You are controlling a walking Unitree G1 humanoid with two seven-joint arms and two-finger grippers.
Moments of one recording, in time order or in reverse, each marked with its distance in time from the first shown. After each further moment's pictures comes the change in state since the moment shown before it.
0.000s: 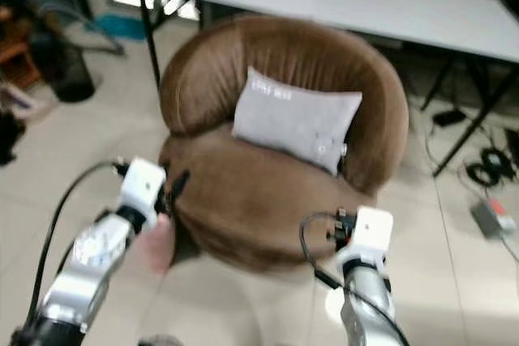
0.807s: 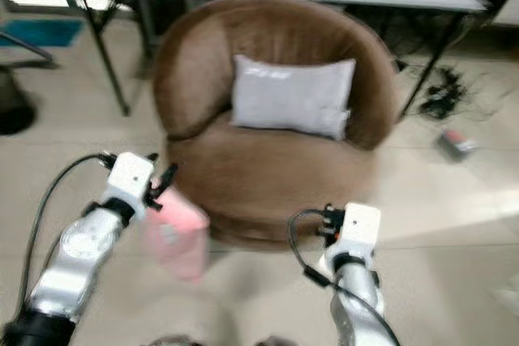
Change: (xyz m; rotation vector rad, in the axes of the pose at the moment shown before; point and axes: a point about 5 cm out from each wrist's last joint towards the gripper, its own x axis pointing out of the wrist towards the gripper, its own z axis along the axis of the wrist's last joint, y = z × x) left arm 0.001 0.005 0.000 0.012 0.001 0.001; right arm 0.000 0.006 -0.002 -0.012 -0.003 0.006
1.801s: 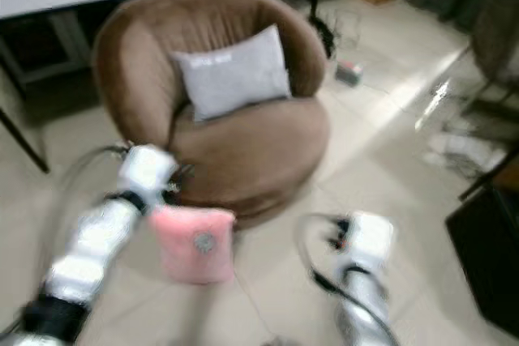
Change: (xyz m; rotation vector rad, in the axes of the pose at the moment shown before) left arm 0.014 -0.009 0.006 0.019 -0.027 -0.087; right arm -0.006 -0.010 -0.013 0.058 0.039 -0.093
